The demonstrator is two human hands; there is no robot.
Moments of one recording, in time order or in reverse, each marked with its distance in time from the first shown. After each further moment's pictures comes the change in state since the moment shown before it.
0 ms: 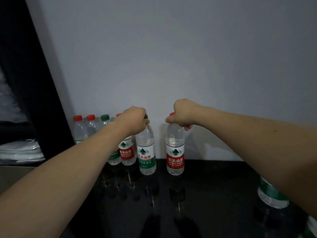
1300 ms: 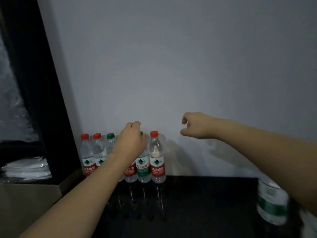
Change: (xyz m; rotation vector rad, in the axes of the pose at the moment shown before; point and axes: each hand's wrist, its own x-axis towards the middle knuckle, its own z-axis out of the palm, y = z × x) left_hand -0.034 -0.010 -0.004 -0.244 0.379 -0.096; right_hand -0.025 0.001 -0.041 -0.166 0.086 -0.072
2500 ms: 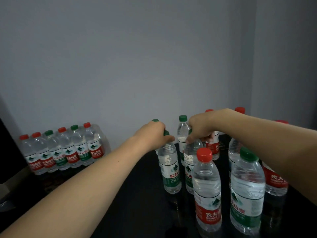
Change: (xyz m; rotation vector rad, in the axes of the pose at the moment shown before) left_hand -0.139 0.347 -0.006 0.058 -0.510 0.374; right_hand -0.282 0.207 -0.090 -0.090 -0.398 0.294
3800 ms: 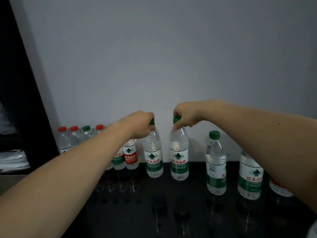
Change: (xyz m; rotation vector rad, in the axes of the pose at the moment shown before) left_hand 0.018 -0.232 -0.048 0.157 0.049 -0.103; right_hand 0.142 -0.189 -0.059 -0.127 0.194 -0.340
